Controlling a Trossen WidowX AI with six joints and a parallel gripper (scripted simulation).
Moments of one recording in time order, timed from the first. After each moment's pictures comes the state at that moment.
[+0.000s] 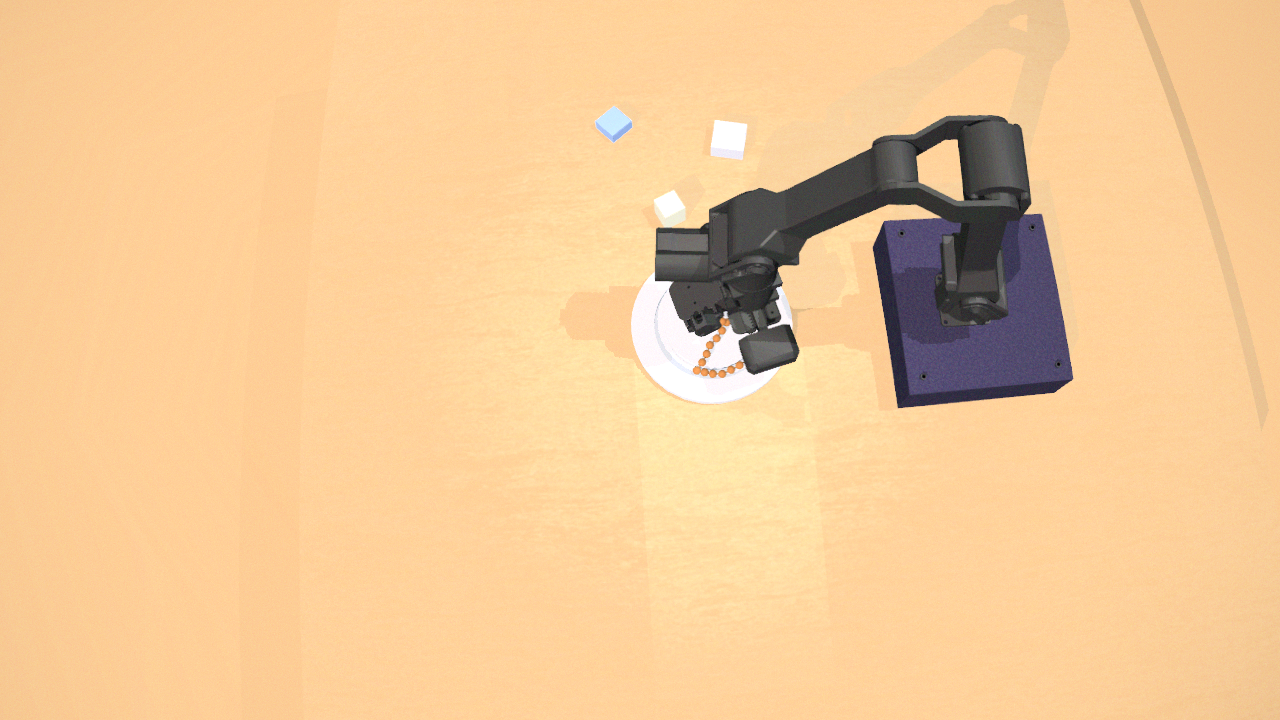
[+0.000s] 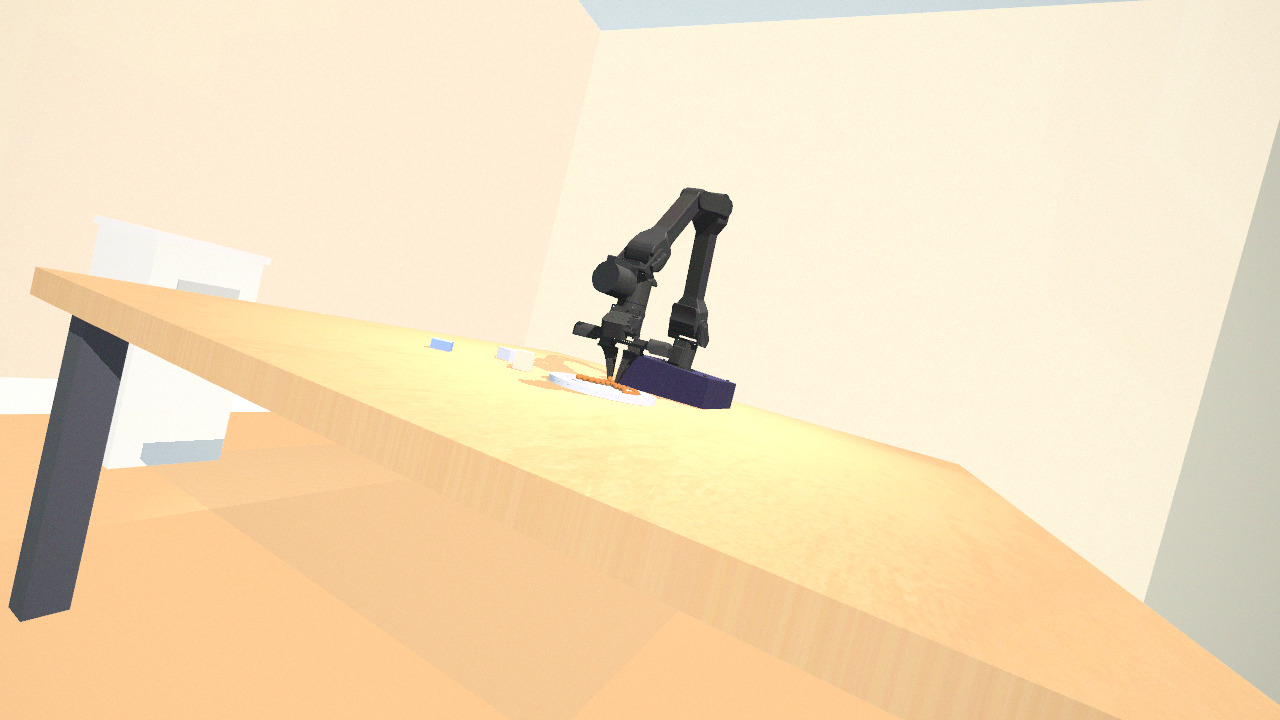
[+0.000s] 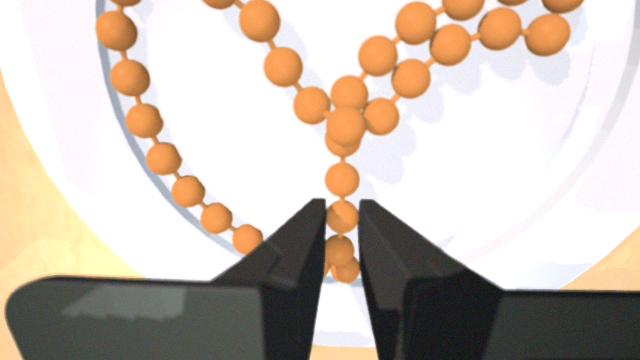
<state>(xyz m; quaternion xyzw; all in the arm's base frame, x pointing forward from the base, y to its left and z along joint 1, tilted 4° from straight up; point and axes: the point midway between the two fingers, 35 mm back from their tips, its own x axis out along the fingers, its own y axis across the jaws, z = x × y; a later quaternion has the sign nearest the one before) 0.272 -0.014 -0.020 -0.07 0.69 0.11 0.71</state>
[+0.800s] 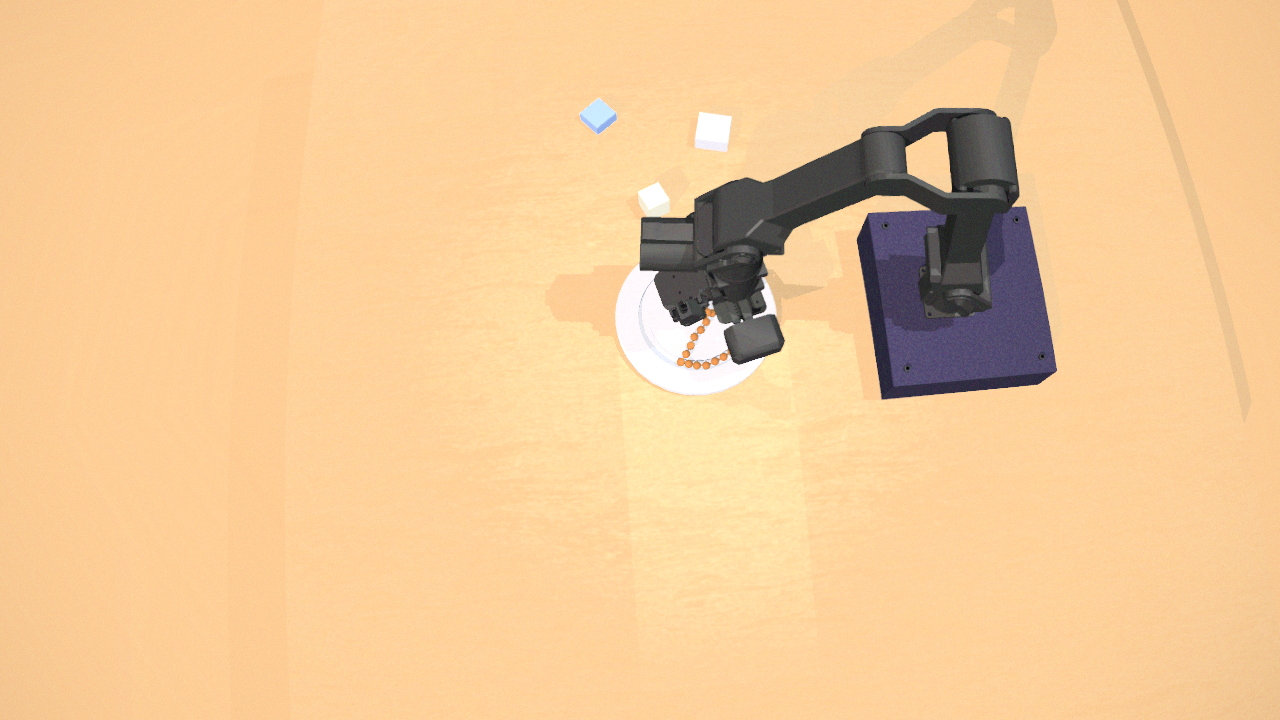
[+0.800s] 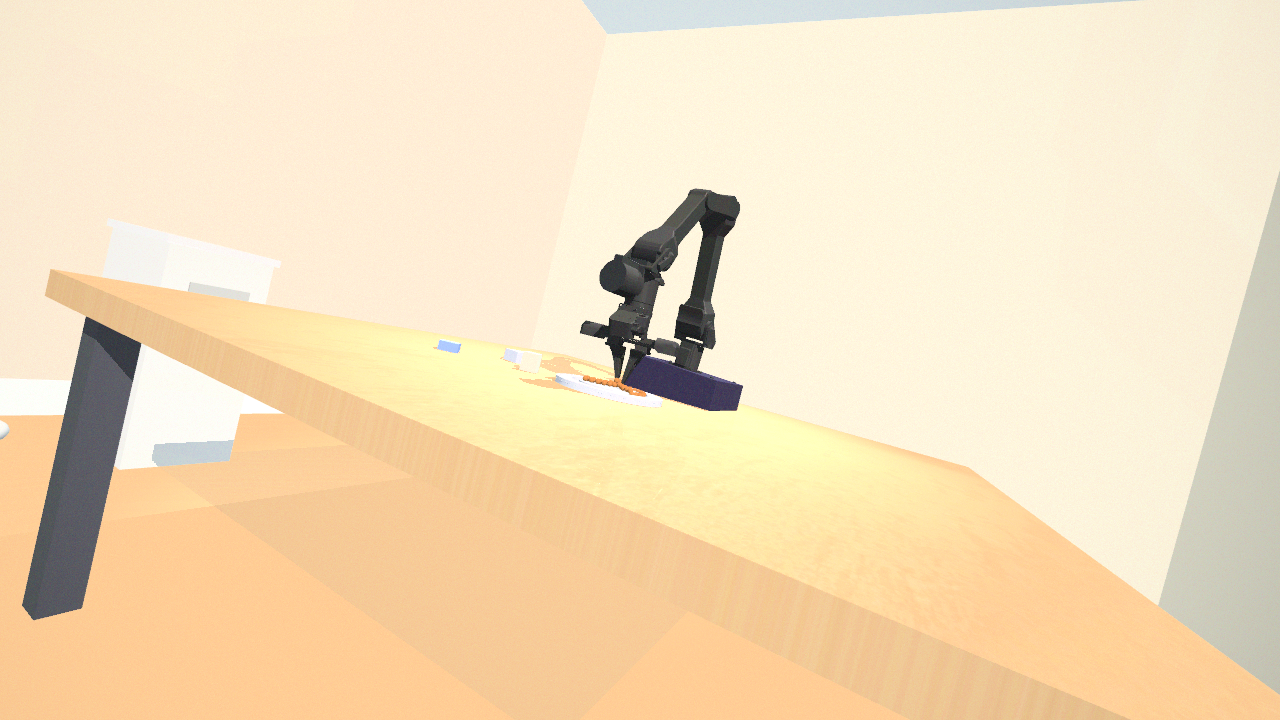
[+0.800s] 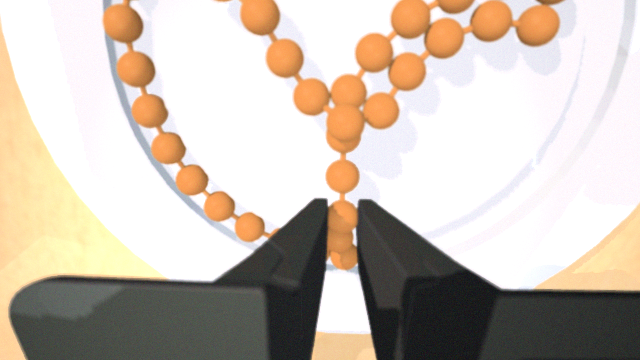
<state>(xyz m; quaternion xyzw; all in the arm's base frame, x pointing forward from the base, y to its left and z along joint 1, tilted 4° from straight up) 0.270 -0.015 -0.015 -0.07 0.69 0.11 0.71</state>
